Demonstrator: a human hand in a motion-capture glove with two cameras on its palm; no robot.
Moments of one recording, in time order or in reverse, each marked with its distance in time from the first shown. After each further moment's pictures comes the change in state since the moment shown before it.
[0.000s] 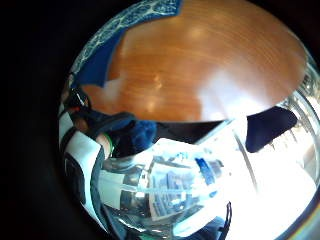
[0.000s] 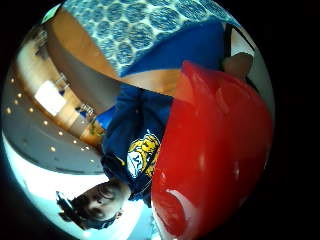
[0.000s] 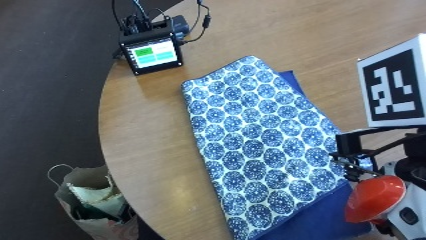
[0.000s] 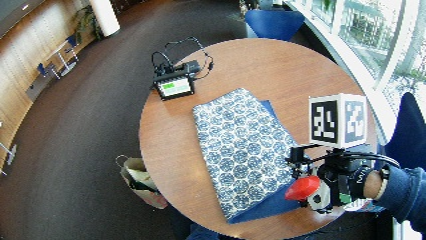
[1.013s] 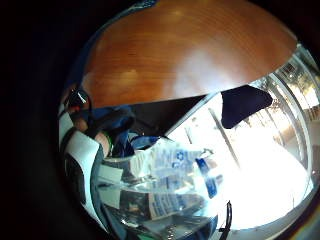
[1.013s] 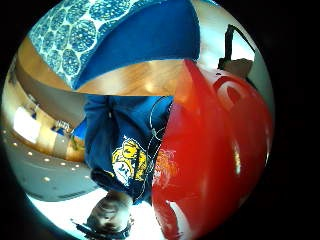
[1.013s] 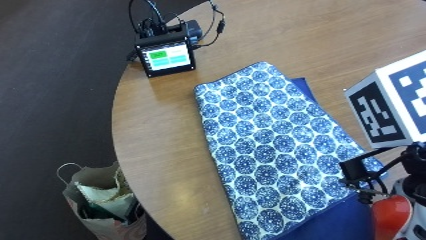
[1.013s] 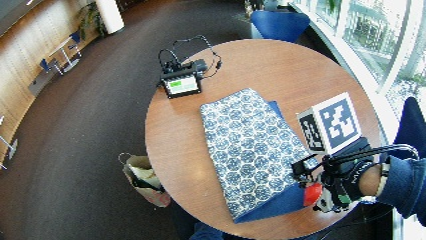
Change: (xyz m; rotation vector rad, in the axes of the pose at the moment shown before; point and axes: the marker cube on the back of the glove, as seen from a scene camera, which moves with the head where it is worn) arm 0.019 0.001 0.015 -0.188 0.244 0.207
